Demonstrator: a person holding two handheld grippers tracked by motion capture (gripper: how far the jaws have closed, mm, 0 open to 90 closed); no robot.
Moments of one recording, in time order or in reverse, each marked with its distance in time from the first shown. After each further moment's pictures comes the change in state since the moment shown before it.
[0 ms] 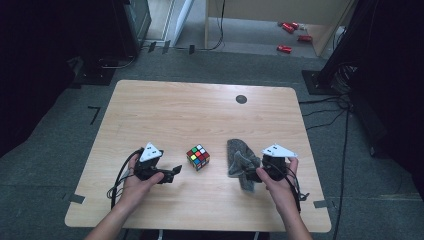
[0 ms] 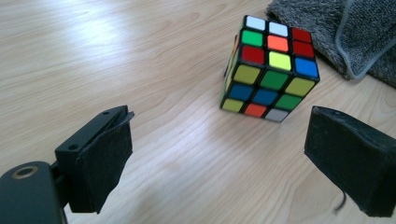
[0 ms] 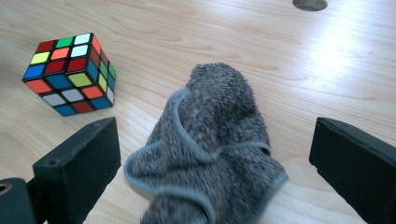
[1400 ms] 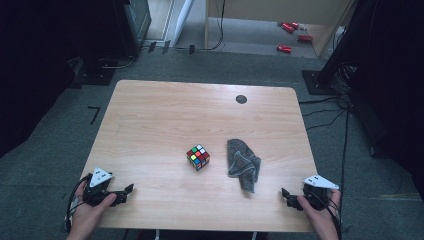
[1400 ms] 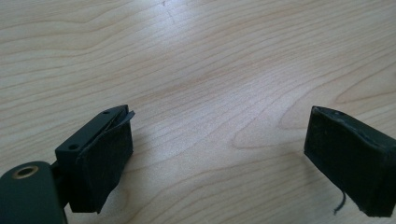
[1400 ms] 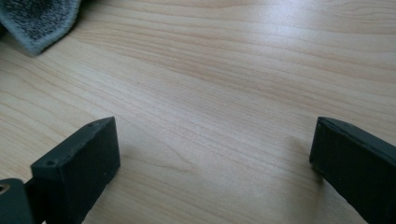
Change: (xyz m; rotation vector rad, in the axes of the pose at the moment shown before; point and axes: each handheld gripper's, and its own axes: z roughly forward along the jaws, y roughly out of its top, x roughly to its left) left arm 0.060 -0.095 -0.078 0.122 0.259 -0.075; right arm -0.085 -0.112 -0.056 0.133 -0.176 0.051
